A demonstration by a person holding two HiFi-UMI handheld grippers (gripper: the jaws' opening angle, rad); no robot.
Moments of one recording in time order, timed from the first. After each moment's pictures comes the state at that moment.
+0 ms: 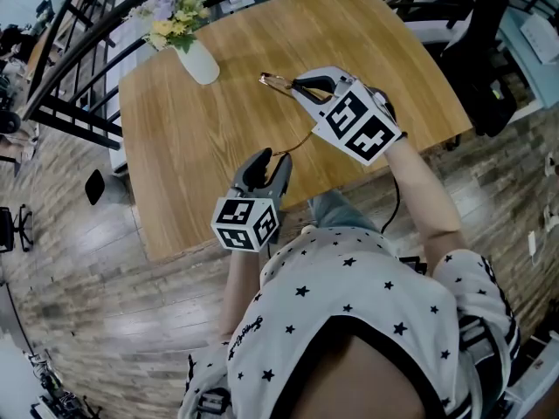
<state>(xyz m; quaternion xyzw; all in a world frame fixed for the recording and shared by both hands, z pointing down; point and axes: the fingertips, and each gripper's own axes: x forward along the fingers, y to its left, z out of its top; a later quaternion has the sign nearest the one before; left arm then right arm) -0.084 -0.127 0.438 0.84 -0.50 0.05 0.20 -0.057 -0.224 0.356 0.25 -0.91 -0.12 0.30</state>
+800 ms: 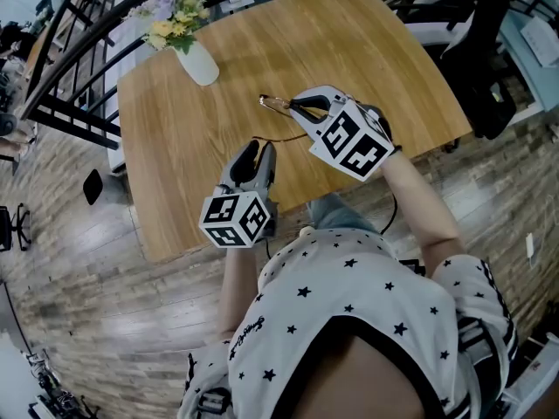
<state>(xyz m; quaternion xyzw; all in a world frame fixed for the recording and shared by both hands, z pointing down) -0.114 -0.147 0.417 0.81 -0.55 -0.01 0.21 -0.063 -0.205 0.385 0.21 -0.91 -0.11 0.32</state>
